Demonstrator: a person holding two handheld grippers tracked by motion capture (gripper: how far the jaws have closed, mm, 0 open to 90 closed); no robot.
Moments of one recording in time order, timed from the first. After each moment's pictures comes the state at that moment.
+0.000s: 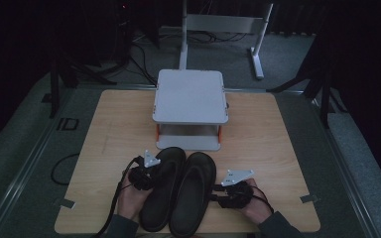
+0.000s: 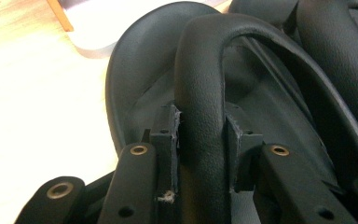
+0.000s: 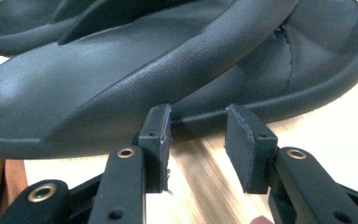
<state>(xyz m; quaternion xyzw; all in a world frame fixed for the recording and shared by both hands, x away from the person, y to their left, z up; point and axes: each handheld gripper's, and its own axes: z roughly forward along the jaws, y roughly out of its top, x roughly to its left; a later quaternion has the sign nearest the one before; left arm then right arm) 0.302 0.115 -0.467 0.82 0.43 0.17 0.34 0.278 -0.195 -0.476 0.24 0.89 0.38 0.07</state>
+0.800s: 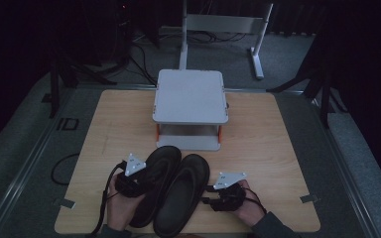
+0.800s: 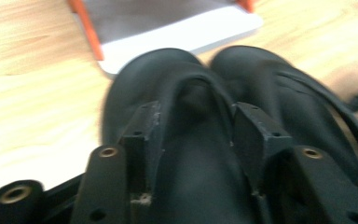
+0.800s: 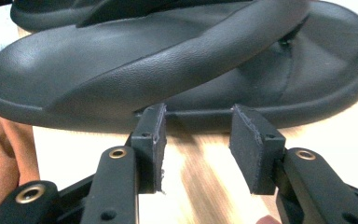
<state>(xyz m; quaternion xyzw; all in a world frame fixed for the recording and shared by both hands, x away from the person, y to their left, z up) 0.259 0.136 -0.435 0.78 0.44 0.18 0.41 0.271 -0.175 -0.476 0.22 0.89 0.39 0.07</state>
